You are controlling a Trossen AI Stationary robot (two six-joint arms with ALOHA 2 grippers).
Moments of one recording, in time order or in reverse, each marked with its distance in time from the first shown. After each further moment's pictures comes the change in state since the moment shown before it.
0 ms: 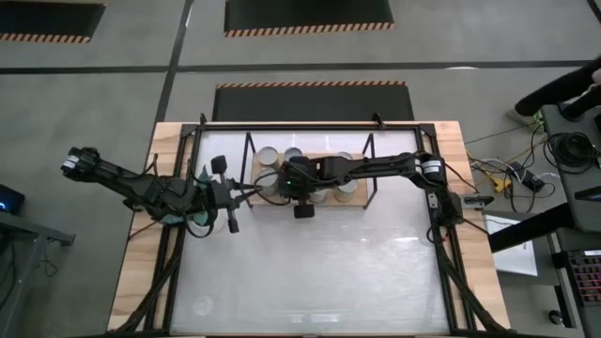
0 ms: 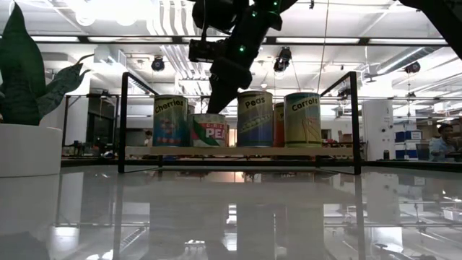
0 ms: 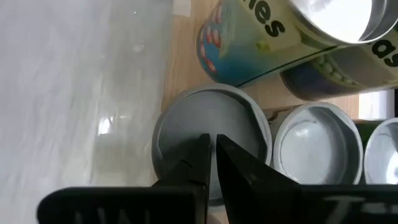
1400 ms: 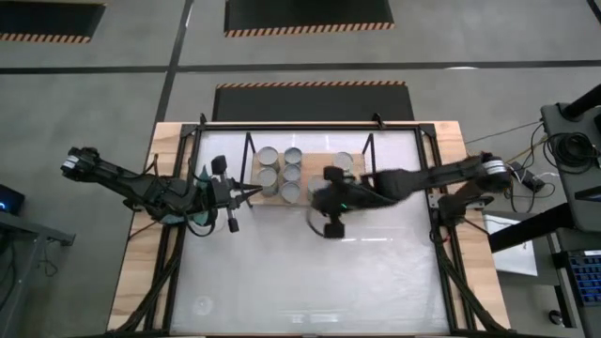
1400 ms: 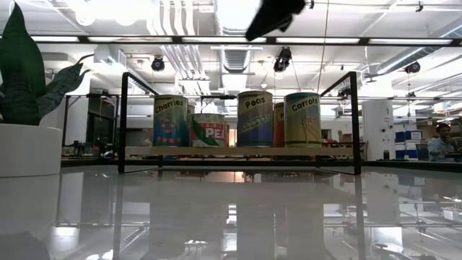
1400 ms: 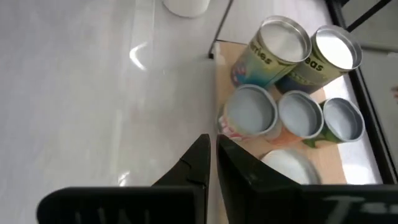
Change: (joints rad) left arm 0.000 0.000 -0.002 -0.011 -0.001 -0.081; right arm 0.202 -0.446 -0.280 0.054 0.086 0.247
